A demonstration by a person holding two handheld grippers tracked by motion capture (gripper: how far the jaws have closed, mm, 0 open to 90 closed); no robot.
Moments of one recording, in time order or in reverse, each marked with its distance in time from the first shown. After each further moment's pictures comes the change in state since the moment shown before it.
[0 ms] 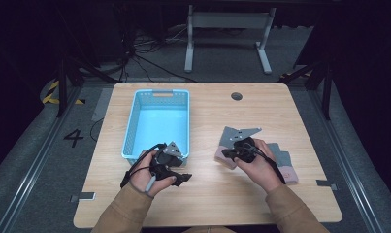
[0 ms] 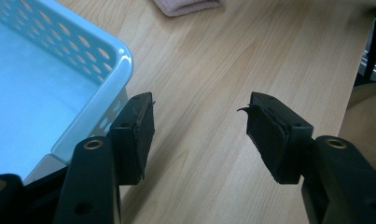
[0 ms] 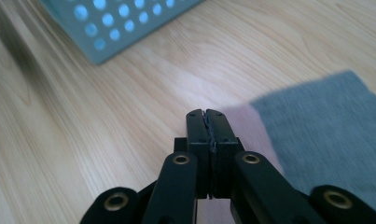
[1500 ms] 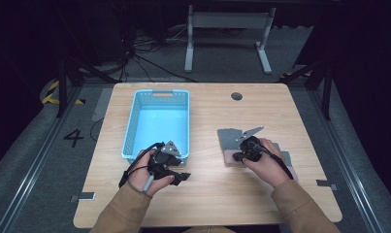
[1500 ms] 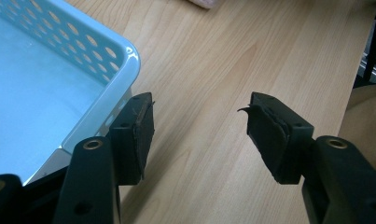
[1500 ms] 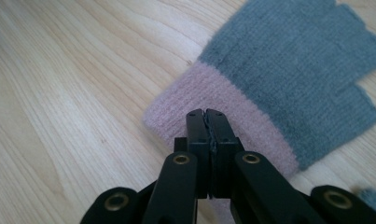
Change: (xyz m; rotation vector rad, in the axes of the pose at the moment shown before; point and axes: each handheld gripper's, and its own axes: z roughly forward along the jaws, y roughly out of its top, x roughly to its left) left arm 0.002 0.000 -0.003 -0.003 -0.002 -0.009; right arm -0.025 -0.019 -0.001 0.189 -0.025 0.026
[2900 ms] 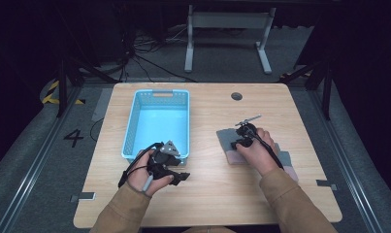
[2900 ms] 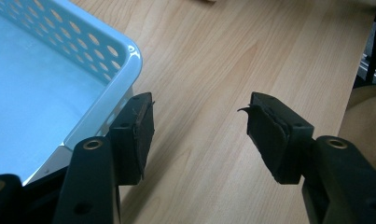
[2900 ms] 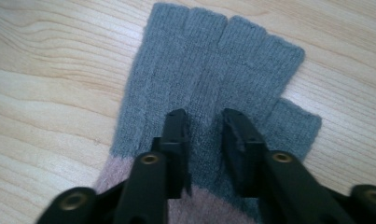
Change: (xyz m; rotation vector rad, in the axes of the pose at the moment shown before) left arm 0.001 -0.001 -0.001 -0.001 -0.002 0.000; right arm -0.028 0.026 0.026 0.005 -0.172 0.310
